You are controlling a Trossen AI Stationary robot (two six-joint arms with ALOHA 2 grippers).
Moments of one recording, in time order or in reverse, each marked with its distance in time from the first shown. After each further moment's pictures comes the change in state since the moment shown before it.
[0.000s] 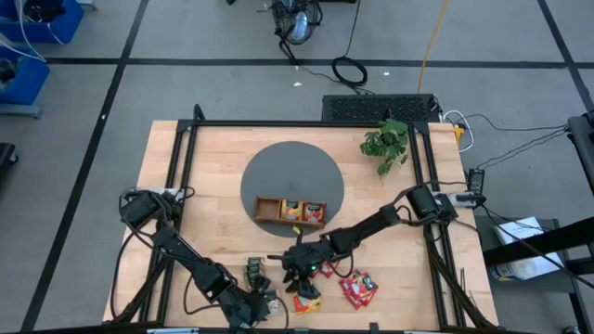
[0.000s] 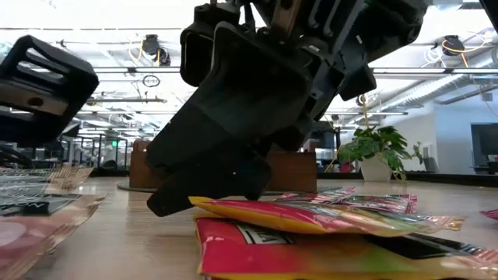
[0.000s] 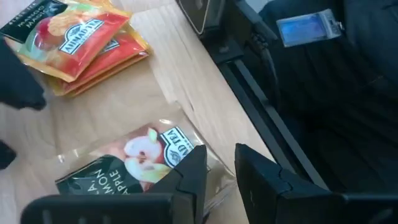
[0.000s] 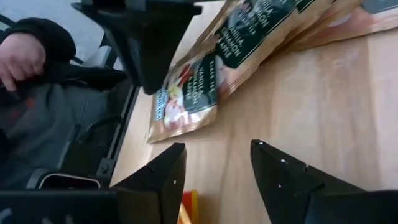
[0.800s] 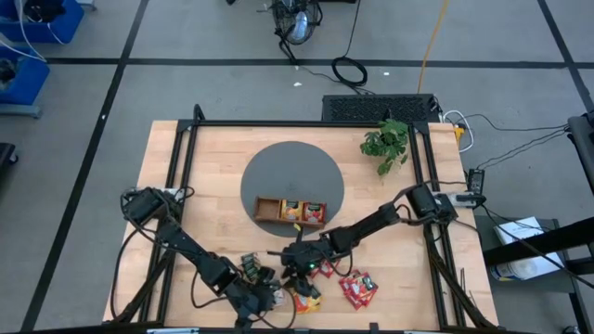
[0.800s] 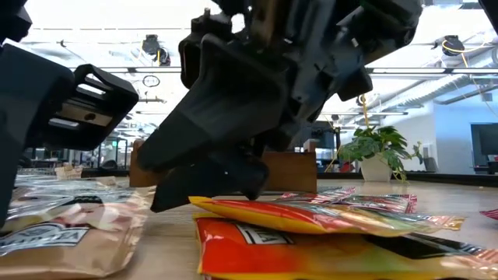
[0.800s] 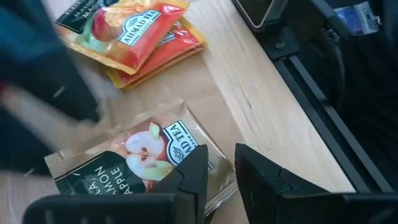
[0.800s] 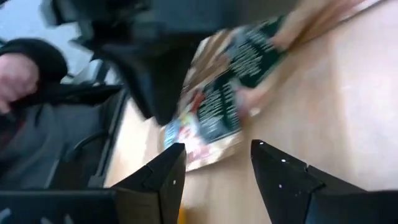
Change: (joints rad) left arm 0.067 -0.002 -0.012 -0.060 -0.005 0.013; right arm -0.015 0.000 -0.002 0.008 0.057 0.041
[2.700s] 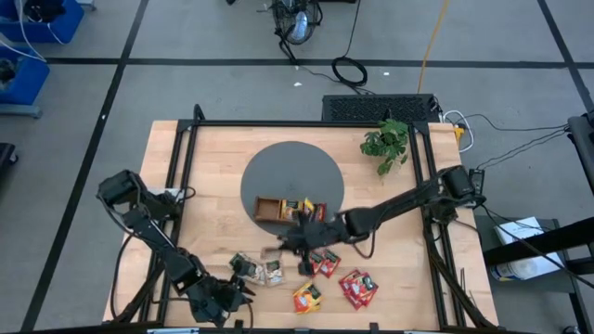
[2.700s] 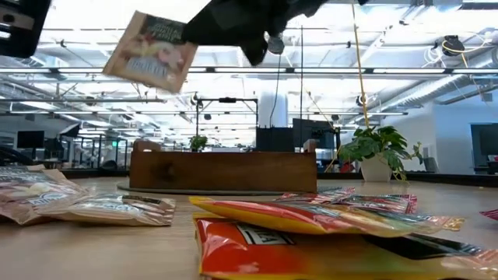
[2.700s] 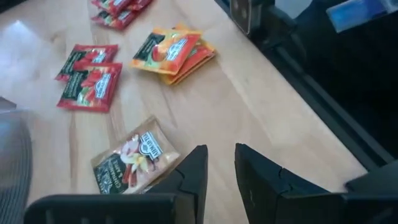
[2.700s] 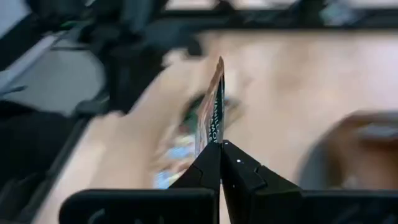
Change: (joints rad) left arm -0.195 -0.263 -0.165 -0.048 -0.346 0.090; right arm -0.041 -0.345 -0.001 -0.261 0.364 -0.432
